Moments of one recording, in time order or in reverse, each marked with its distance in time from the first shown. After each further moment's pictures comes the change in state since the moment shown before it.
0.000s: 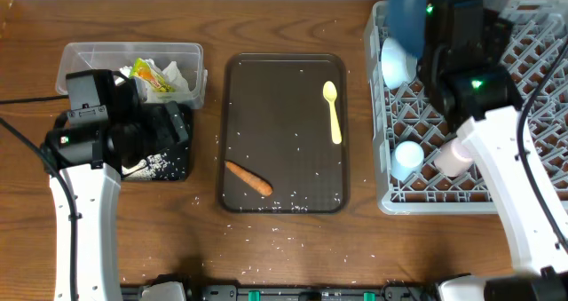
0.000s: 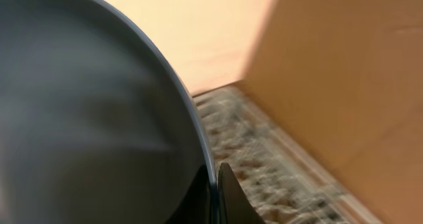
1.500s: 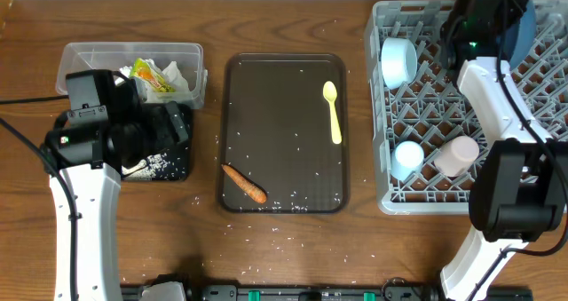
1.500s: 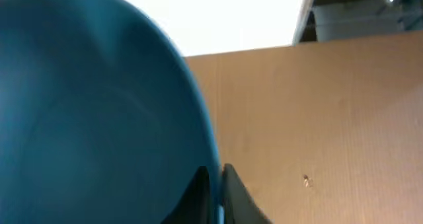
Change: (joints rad) left arm 0.001 0.000 -0.001 0.000 0.000 0.000; right arm -0.235 0.429 0.031 0.546 -0.066 -1.278
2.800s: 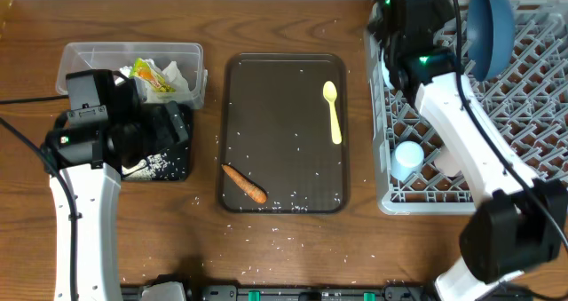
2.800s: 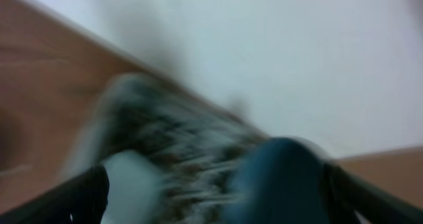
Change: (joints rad) left arm 0.000 0.000 0.000 0.001 0.001 0.000; right arm 0.303 -0.201 -0.026 -0.410 -0.457 0.645
